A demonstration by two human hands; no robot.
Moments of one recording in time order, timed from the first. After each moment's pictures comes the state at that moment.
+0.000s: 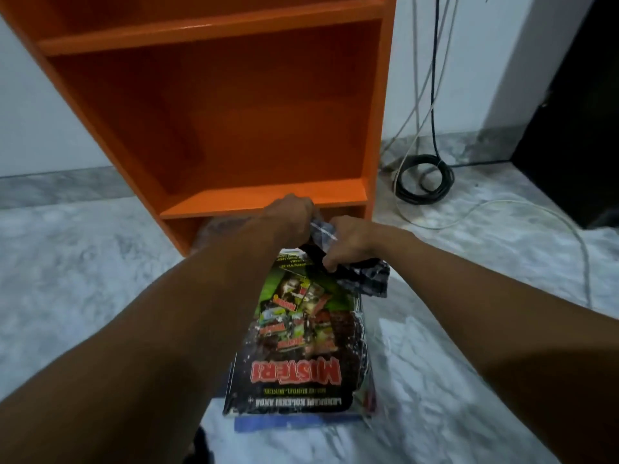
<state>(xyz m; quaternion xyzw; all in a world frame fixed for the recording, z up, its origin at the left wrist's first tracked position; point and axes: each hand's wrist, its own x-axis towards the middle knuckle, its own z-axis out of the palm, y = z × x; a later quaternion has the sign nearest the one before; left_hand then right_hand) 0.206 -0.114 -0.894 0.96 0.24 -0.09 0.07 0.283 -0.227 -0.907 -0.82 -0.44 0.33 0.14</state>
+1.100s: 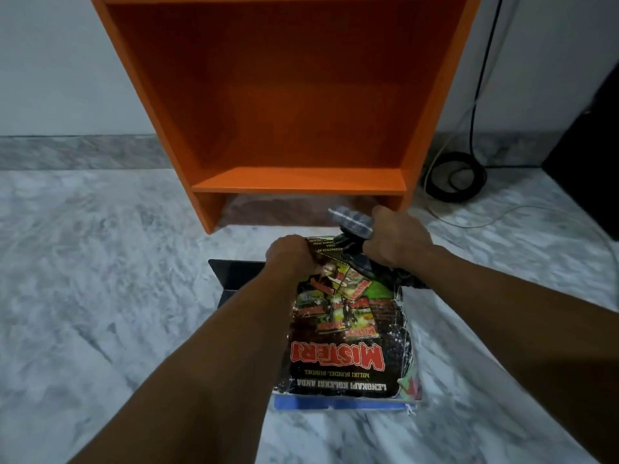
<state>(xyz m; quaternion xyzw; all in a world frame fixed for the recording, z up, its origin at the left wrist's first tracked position) 0.136 -0.092 -0.979 0.87 0.43 -0.09 0.22 0.246 -0.219 -0.932 -0.91 -0.39 0.10 0.12</state>
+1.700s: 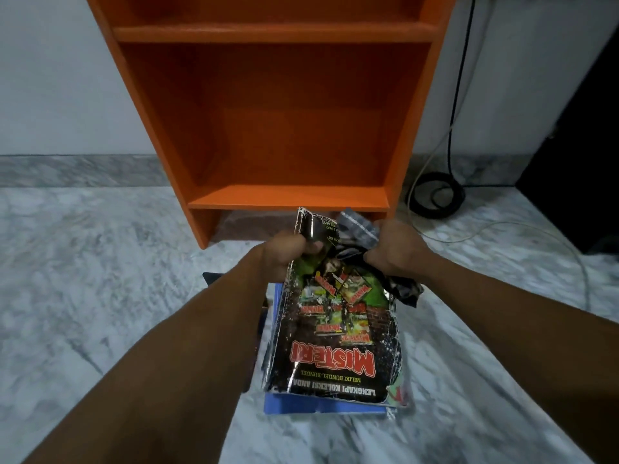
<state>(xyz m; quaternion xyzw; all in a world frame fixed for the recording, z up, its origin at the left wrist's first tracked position) 0.133 -0.095 -0.941 0.64 0.39 0.00 0.66 0.252 -0.250 -0.914 -0.89 -0.37 0.14 0.21</state>
